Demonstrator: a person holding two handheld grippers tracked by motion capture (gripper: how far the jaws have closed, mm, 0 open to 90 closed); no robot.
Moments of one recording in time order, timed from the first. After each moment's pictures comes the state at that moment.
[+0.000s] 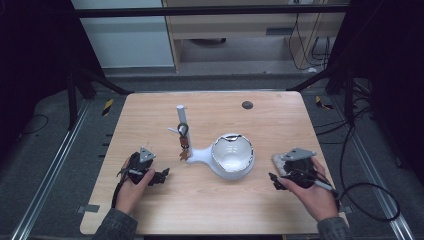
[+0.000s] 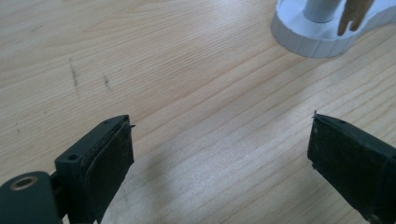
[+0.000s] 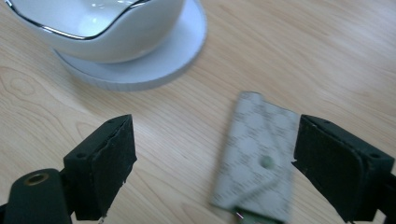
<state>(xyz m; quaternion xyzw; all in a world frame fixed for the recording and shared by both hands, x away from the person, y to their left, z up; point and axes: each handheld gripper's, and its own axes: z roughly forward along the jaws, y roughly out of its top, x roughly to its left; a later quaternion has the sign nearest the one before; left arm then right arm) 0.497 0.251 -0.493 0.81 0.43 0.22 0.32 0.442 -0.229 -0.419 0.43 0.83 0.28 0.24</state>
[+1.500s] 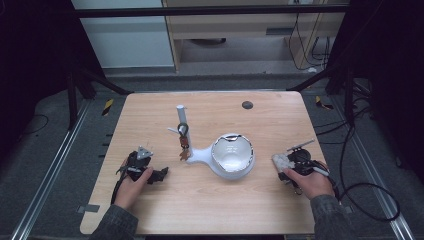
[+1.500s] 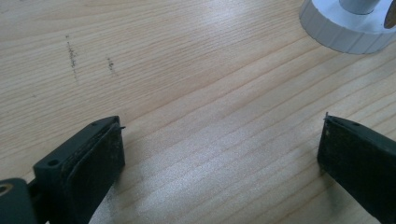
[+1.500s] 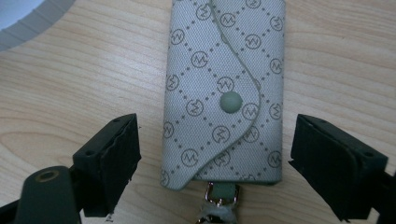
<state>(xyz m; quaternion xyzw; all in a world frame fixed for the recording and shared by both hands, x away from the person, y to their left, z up) 0.511 0.261 -0.508 0.80 0.45 0.20 0.33 0.491 -0.251 -0.462 0.58 0.79 0.16 0.11</state>
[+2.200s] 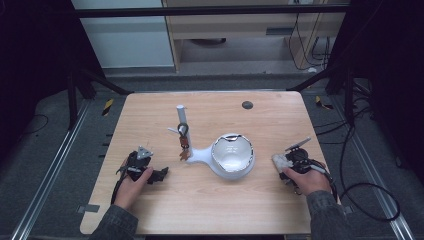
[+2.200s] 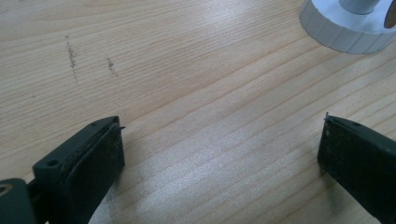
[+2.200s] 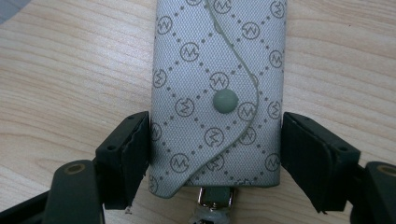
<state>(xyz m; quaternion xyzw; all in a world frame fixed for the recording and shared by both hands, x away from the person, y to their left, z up) 0.511 0.261 -0.508 0.80 0.45 0.20 0.33 0.499 -0.250 -0.467 0.59 0.79 0.12 0.10</state>
